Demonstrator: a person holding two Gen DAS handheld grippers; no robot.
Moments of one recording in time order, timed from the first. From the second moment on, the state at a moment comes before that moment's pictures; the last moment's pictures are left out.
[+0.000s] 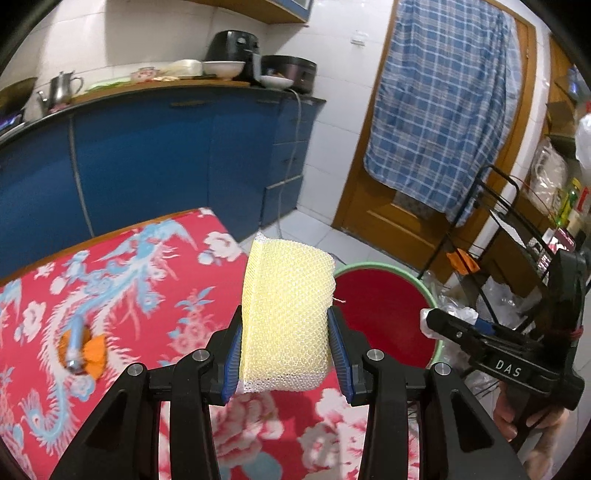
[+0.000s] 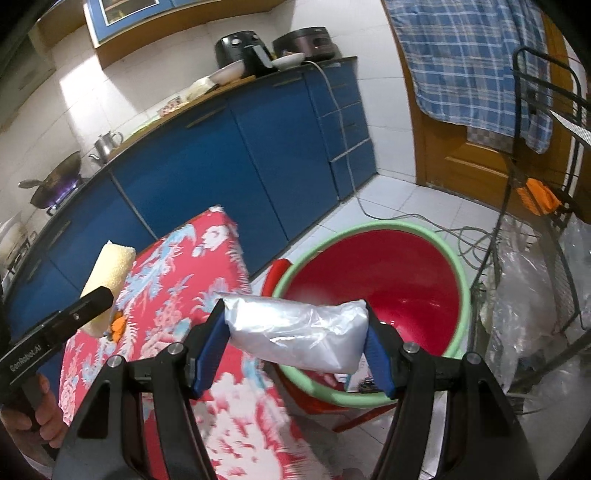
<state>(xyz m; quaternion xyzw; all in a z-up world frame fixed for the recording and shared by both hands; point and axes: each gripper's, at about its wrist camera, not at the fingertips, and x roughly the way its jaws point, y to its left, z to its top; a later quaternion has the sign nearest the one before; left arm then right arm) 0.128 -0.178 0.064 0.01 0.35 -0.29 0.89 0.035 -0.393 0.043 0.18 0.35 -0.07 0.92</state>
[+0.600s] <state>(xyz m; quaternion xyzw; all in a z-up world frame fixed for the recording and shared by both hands) 0.134 -0.253 0.028 0.05 0.38 -0.33 0.86 0.045 -0.442 -0.011 0.21 0.39 -0.12 0.89</state>
